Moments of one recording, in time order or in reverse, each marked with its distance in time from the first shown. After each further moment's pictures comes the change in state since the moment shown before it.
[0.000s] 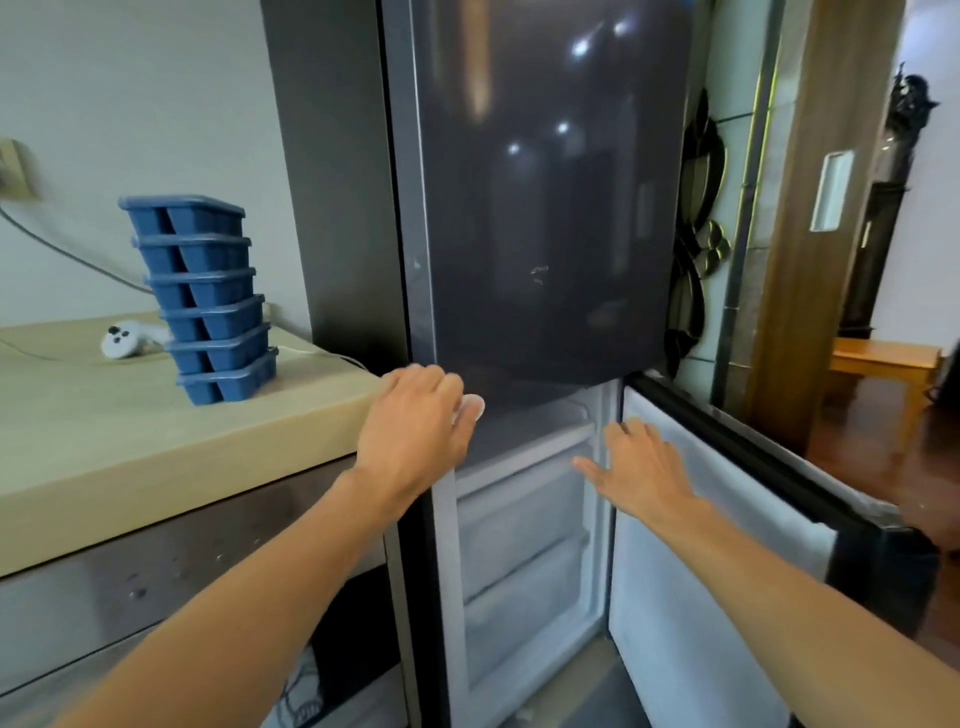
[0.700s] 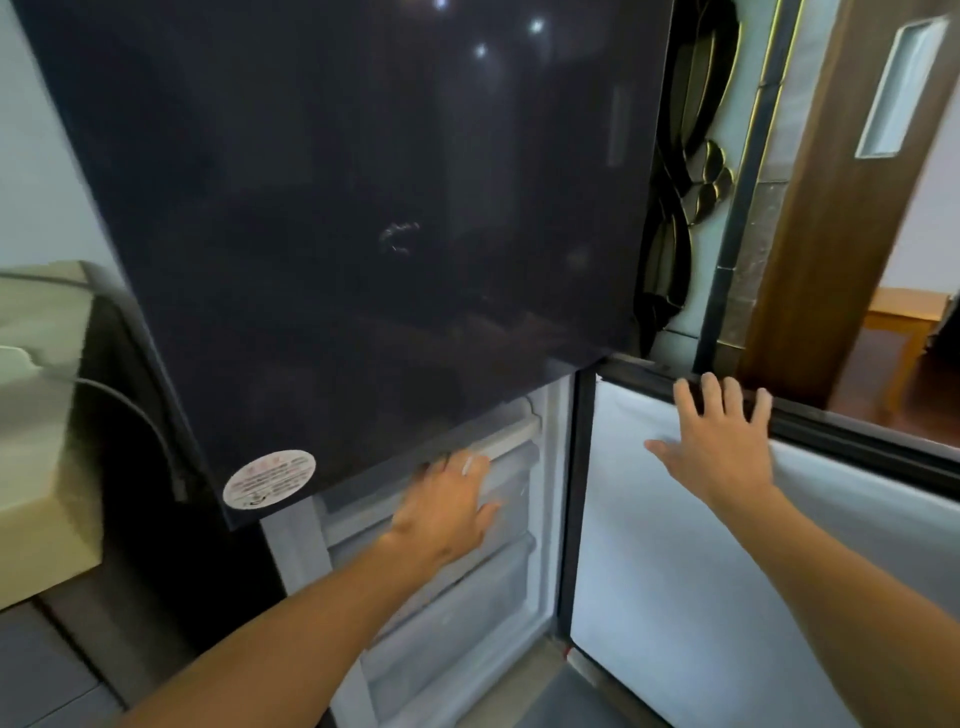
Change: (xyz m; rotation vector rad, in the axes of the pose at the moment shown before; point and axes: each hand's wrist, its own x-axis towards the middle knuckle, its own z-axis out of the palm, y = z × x) left_hand 0.038 0.090 0.279 -0.065 -0.726 -0.101; right_hand 0.172 0.219 0.102 -0.472 0.046 0.141
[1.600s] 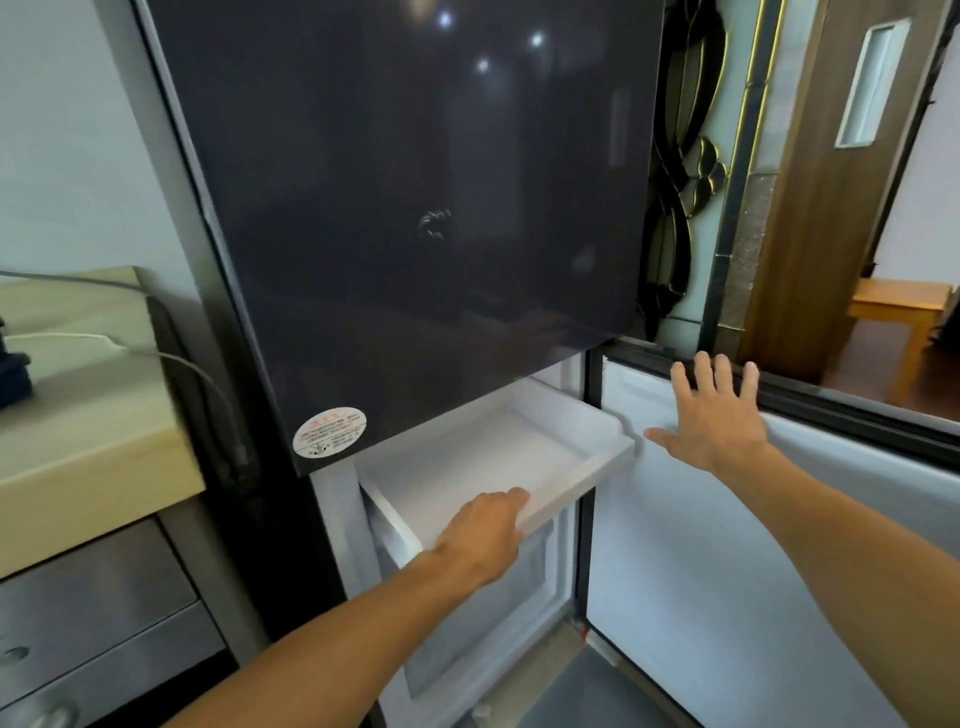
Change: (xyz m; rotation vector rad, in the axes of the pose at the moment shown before) left_hand -0.070 0.028 -0.006 -0.284 -0.194 0.014; right_hand -0.022 -0.008 -0.028 -0.025 -0.057 -0.056
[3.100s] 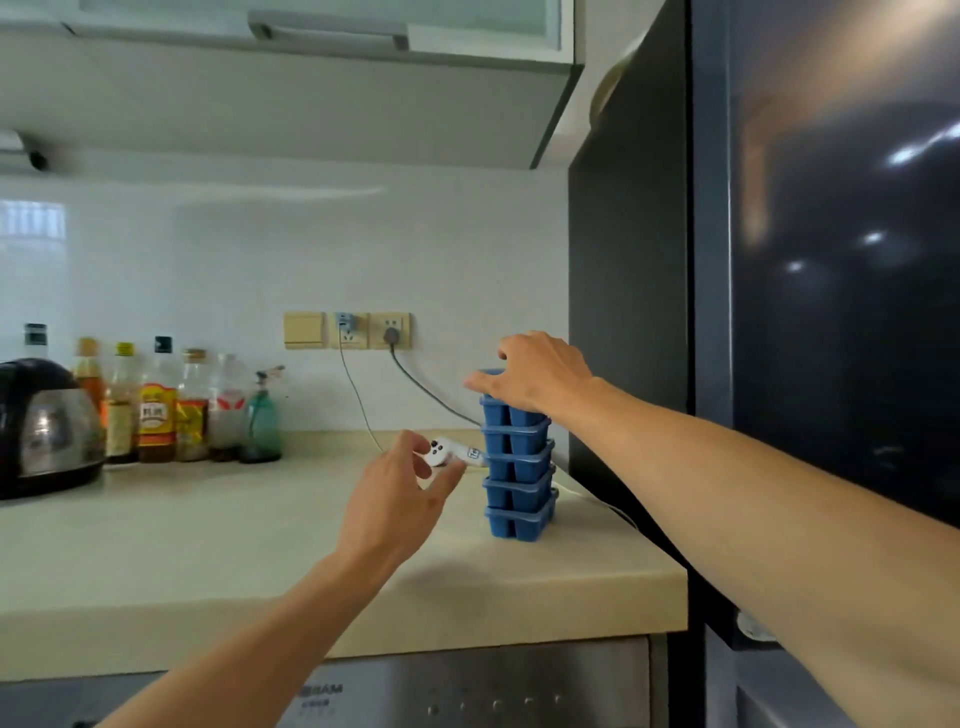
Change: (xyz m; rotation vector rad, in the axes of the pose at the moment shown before) left_hand -0.343 -0.215 -0.314 -0.046 1.136 -0.536; right_hand -0.121 -0.369 -0.547 0.859 0.449 -0.813
